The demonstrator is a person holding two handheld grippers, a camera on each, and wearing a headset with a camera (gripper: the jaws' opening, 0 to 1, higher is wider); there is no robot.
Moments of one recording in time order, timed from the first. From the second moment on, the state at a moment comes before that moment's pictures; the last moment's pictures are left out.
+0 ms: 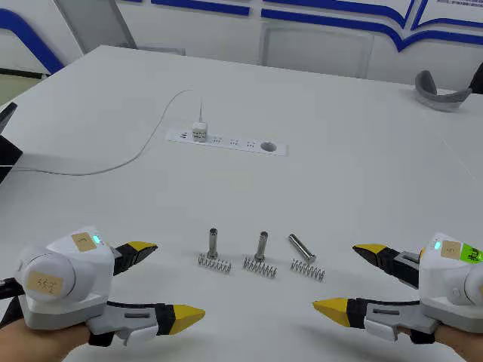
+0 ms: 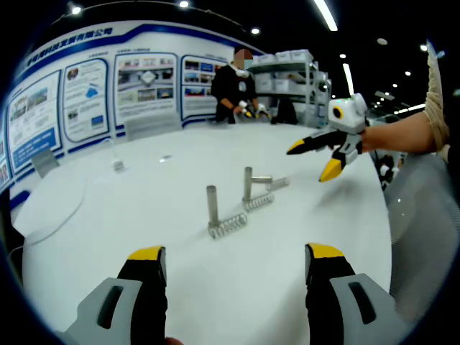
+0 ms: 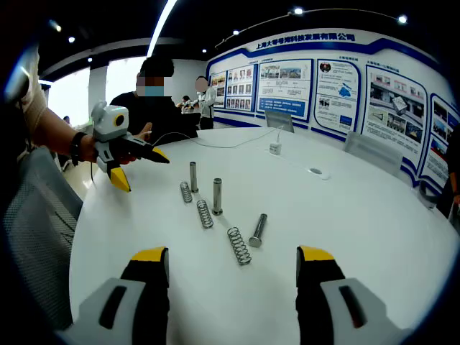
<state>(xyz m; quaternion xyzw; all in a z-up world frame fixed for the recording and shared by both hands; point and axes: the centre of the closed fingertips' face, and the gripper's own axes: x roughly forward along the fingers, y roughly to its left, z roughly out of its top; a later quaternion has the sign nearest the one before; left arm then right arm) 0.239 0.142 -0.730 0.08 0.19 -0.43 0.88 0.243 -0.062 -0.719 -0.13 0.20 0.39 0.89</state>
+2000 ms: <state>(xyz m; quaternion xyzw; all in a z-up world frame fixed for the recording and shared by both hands) 0.252 0.140 -0.726 0.07 0.18 -0.44 0.88 0.280 -0.065 -0.701 -0.12 0.22 0.34 0.90</state>
